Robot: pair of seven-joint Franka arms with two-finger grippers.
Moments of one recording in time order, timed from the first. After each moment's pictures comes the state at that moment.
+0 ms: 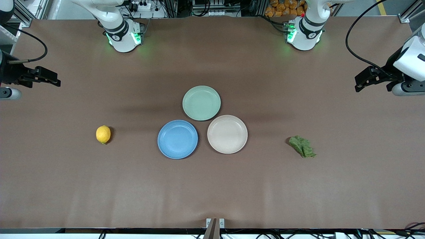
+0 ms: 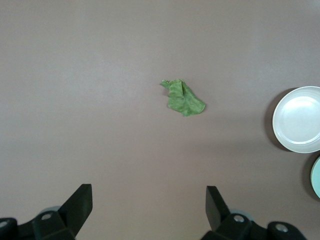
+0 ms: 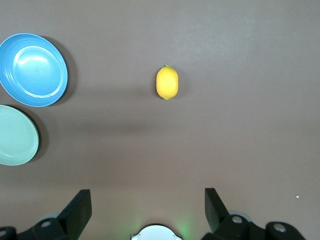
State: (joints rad) left arm -0.08 0.01 -0.04 -1.55 0.03 1.58 -0.11; right arm -0.06 0.04 0.04 -1.54 0.01 1.42 -0.05
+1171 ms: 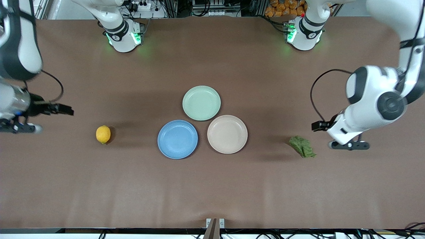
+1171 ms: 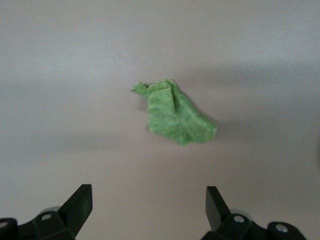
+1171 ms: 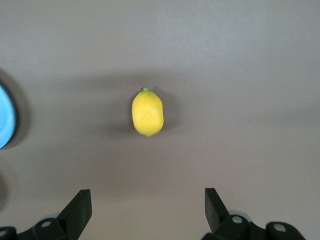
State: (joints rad) left arm -0.10 0.40 -0.04 -1.76 0.03 2.06 -0.11; right arm -0.13 0.27 0.03 -1.72 0.02 1.80 -0.05
